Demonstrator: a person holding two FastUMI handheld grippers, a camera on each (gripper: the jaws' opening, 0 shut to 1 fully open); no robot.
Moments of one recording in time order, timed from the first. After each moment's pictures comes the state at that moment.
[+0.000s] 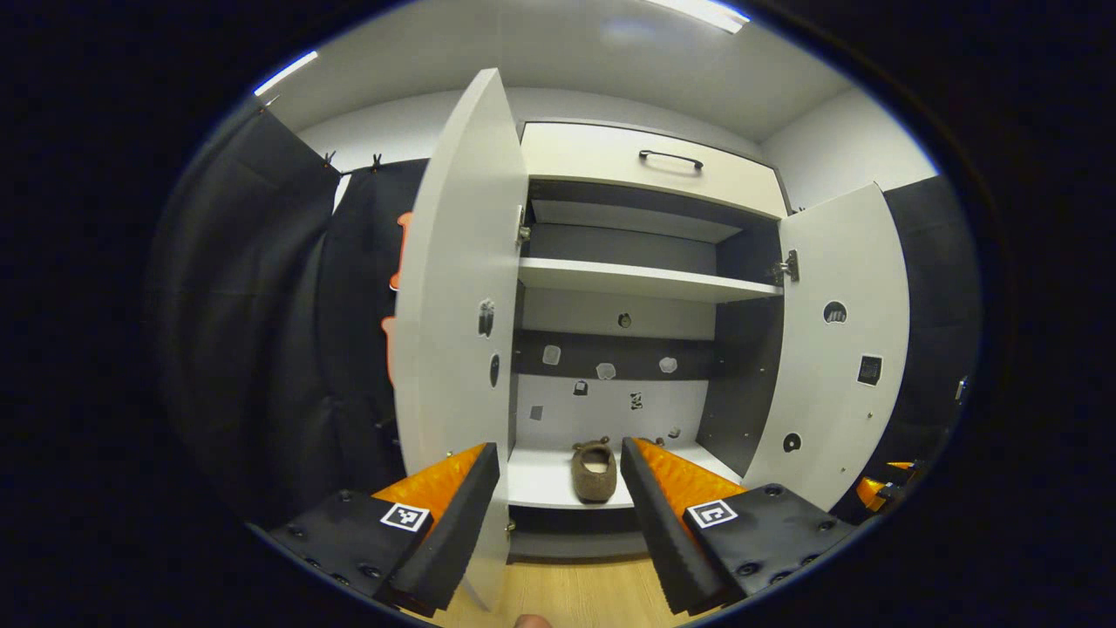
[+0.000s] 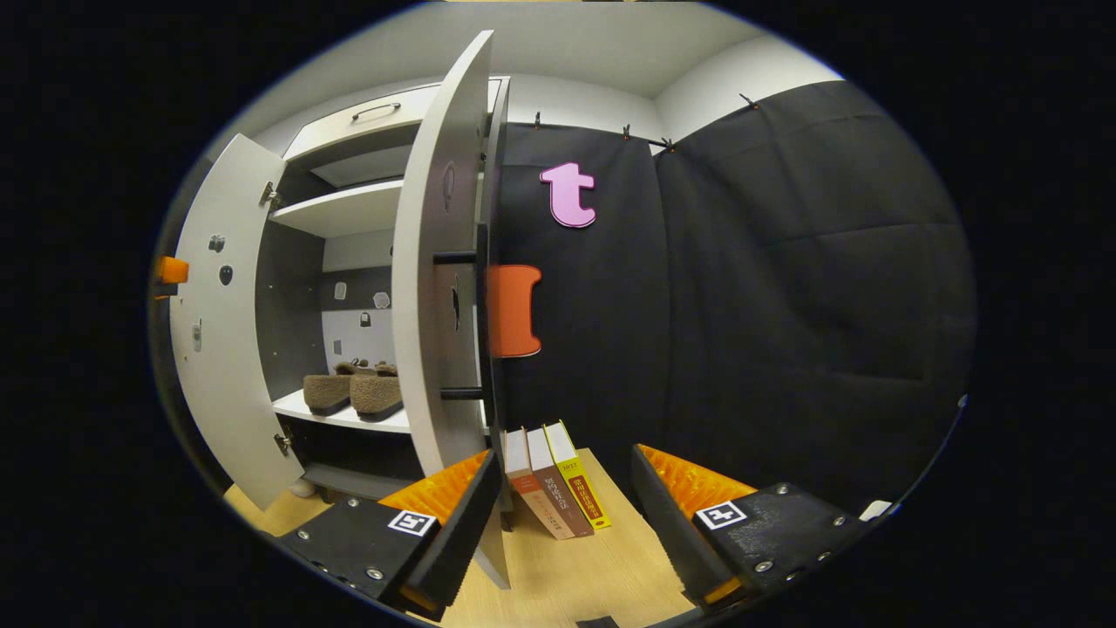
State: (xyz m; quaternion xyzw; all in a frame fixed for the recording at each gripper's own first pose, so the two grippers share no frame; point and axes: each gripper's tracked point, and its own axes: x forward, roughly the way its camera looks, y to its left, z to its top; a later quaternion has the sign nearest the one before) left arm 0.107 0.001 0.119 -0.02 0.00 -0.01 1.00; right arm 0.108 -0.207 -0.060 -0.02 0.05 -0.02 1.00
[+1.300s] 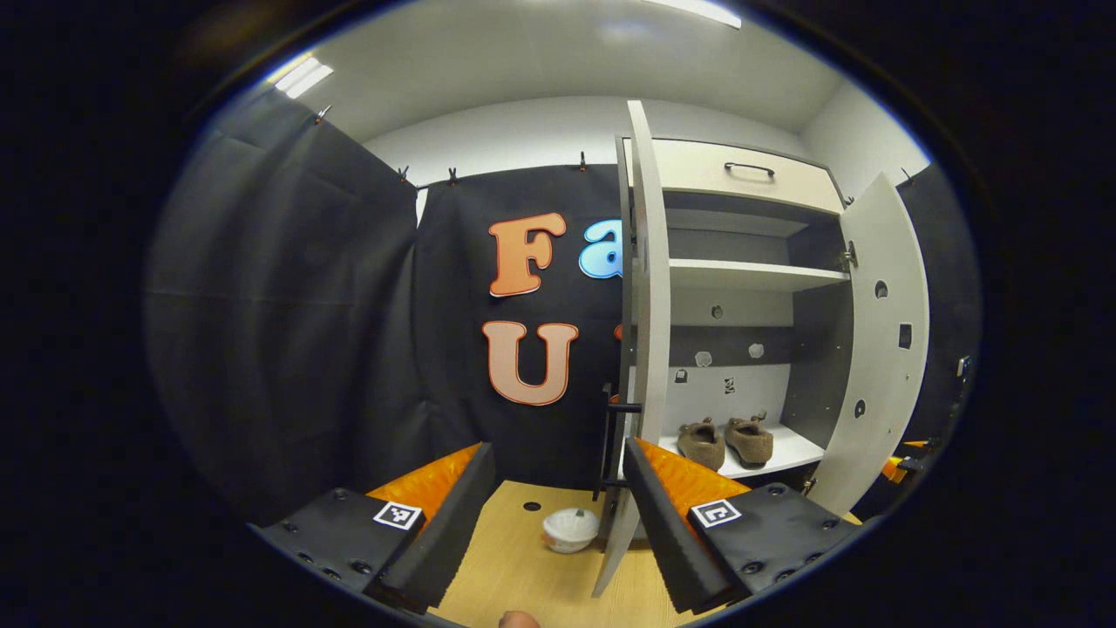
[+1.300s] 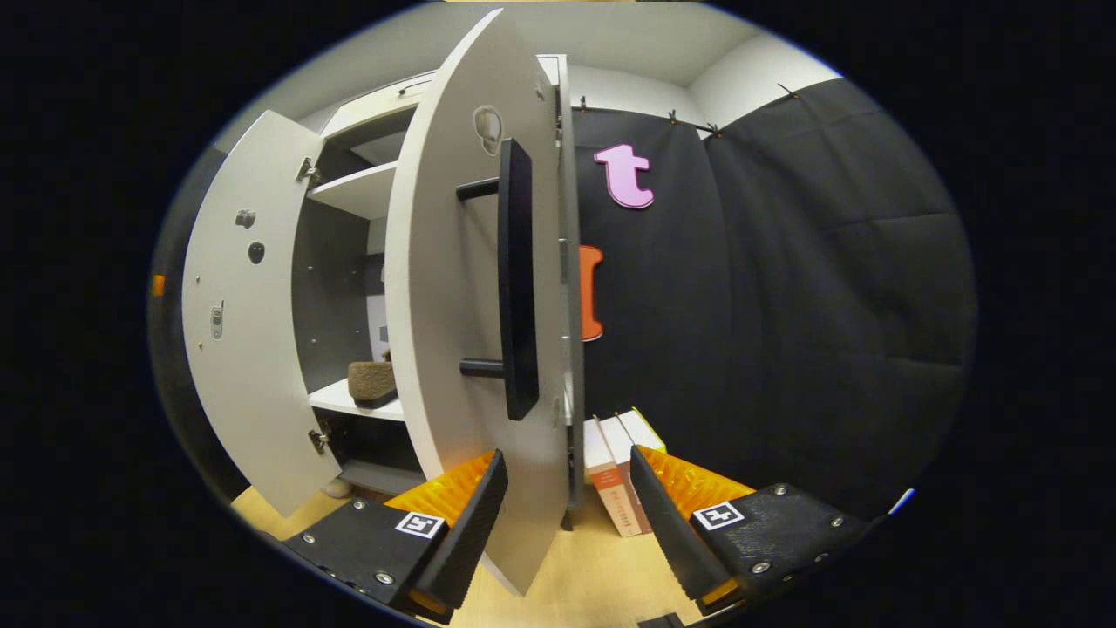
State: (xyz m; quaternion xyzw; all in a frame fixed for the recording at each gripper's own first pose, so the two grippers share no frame) left arm 0.022 0.088 0.095 0.00 0.00 0.09 1.00; right arm 0.132 -0.086 -0.087 -0.01 0.07 0.06 1.00
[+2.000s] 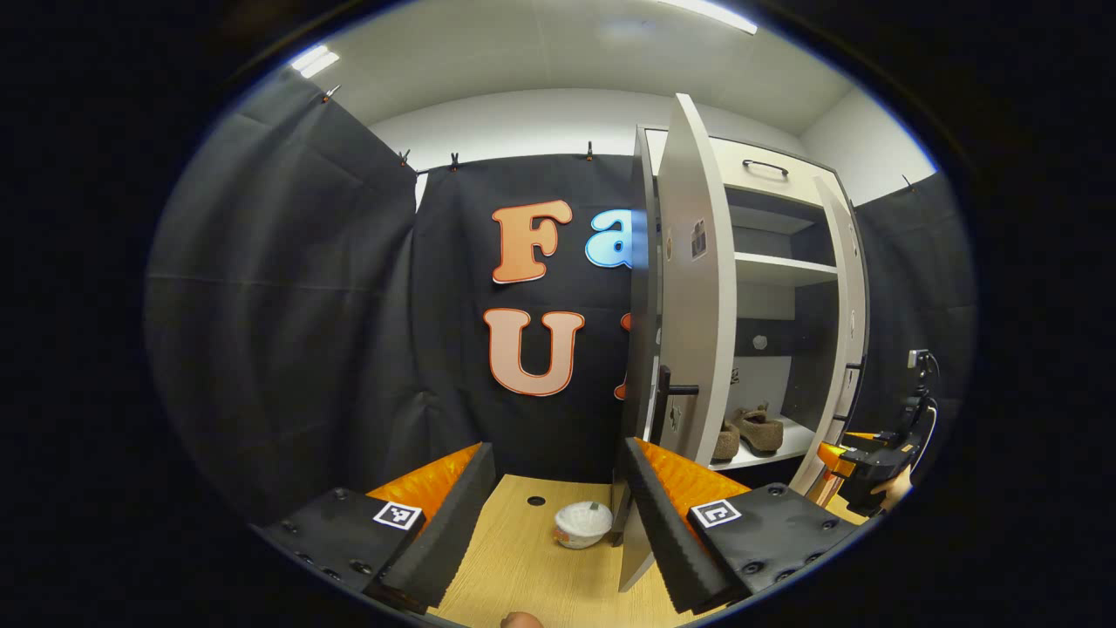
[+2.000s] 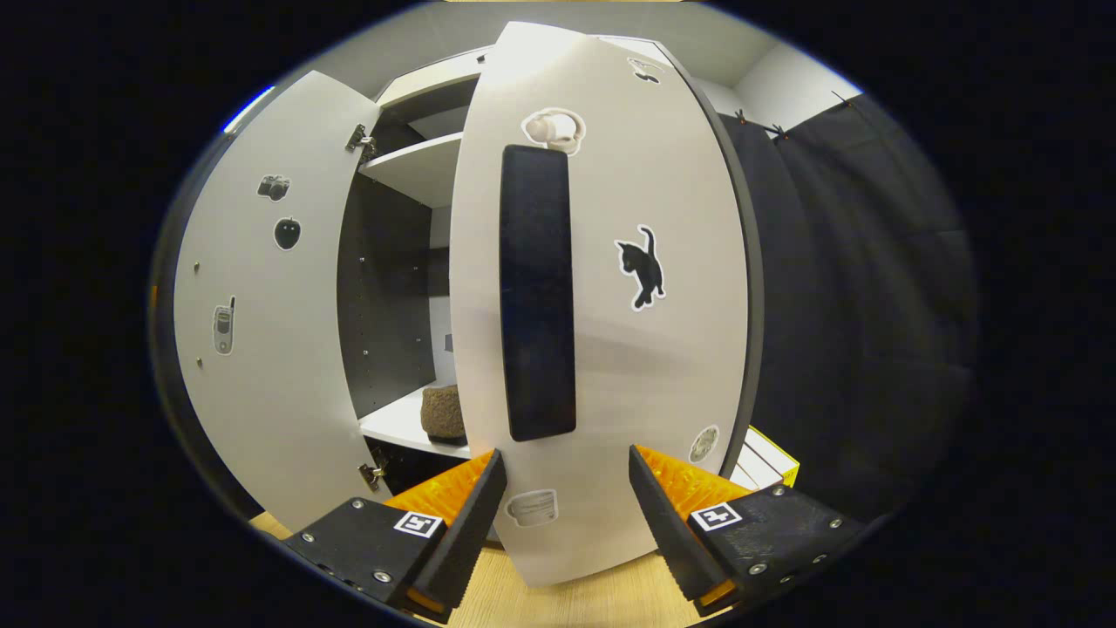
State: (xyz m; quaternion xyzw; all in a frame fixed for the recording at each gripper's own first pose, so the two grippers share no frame) left arm 0.030 0.145 0.078 -0.01 0.01 0.06 1.00; right arm 0.204 0.071 -0.093 -0.01 0.07 0.11 0.99
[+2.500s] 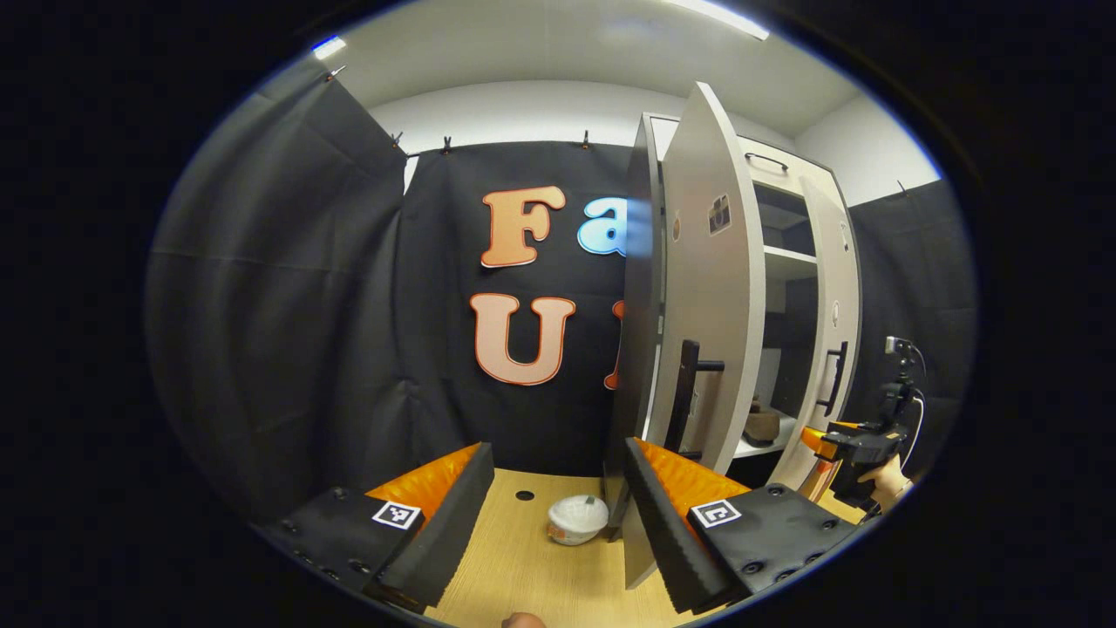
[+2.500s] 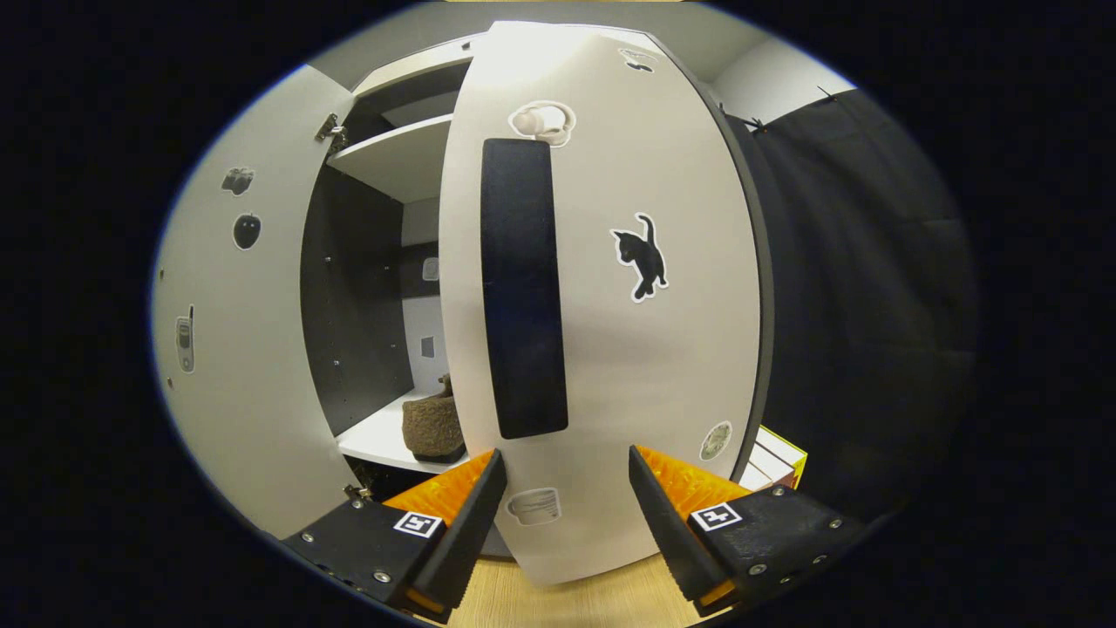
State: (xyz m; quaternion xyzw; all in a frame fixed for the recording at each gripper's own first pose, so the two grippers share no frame) left arm 0.047 0.159 0.049 -0.01 0.03 0.02 1.00; right arm 0.220 0.078 -0.097 0.00 0.07 0.07 1.00
